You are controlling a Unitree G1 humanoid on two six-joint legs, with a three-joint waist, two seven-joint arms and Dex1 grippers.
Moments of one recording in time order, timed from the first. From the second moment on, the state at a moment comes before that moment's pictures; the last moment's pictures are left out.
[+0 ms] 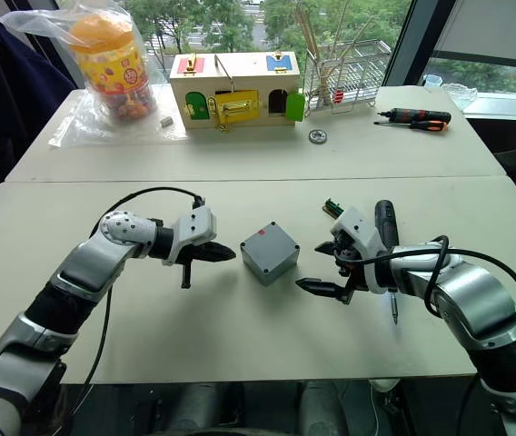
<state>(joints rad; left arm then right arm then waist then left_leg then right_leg) -0.55 0.61 -0.34 -0.08 -0.15 0.52 -1.16 -0.34 -0.83 0.12 -0.40 0.53 0.86 0.82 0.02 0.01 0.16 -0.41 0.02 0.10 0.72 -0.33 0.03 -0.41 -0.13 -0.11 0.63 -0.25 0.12</state>
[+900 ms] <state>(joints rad) -0.59 0.54 -0.34 -0.03 -0.12 0.50 -1.08 -0.31 -0.84 0.10 -0.48 0.57 0.95 0.86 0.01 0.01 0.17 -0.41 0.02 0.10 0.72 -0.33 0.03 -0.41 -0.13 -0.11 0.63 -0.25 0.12</state>
